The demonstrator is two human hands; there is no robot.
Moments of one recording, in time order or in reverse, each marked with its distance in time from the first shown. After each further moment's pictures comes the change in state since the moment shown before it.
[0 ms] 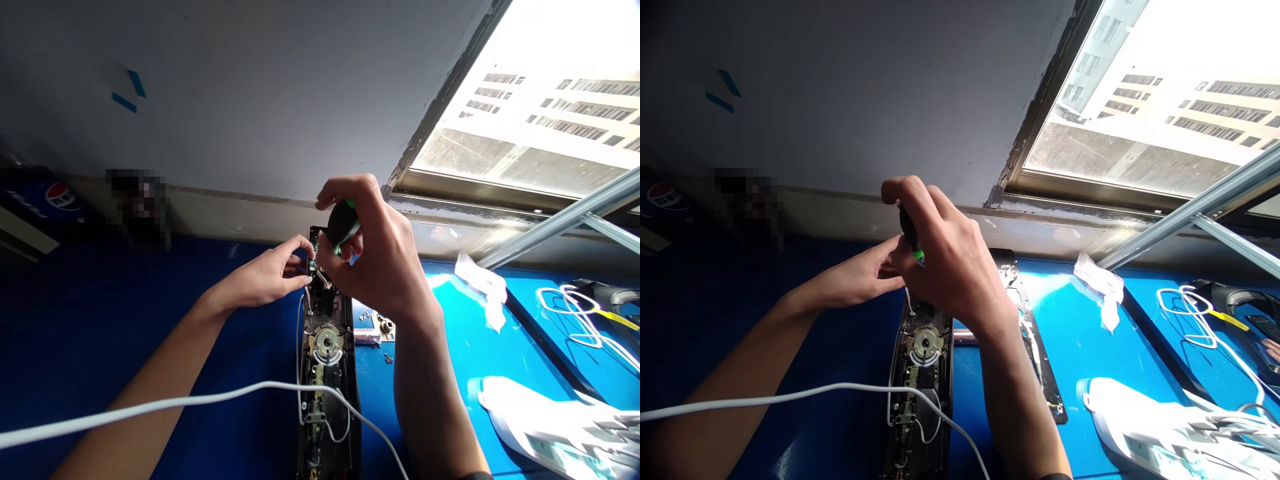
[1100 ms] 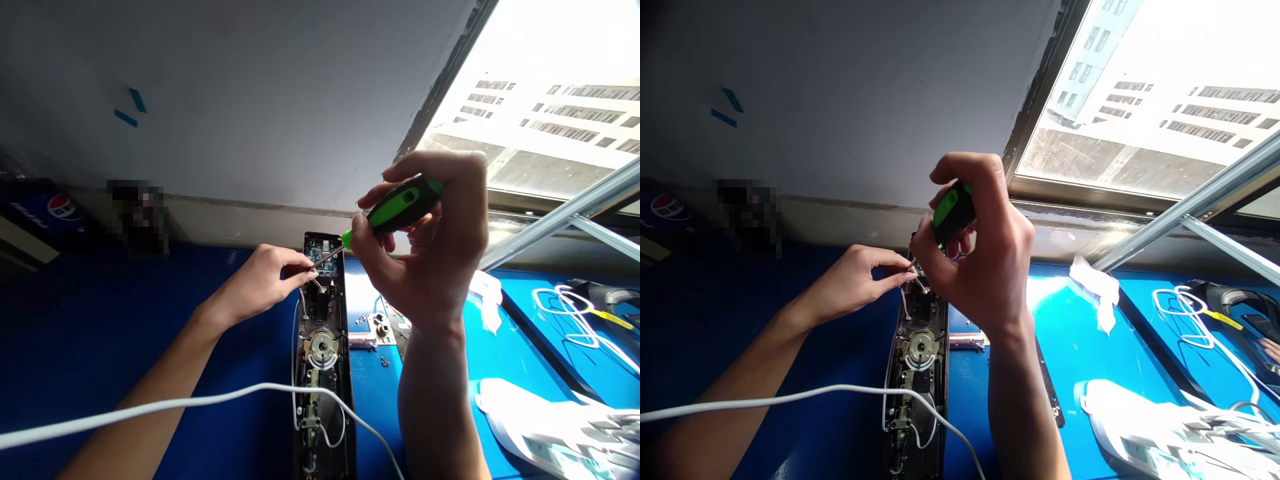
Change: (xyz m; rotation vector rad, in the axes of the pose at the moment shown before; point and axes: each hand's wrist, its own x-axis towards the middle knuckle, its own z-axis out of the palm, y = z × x) left_hand -0.003 0.016 0.006 0.363 0.239 0.268; right_hand -0.008 0.002 -0.016 0.154 0.416 -0.048
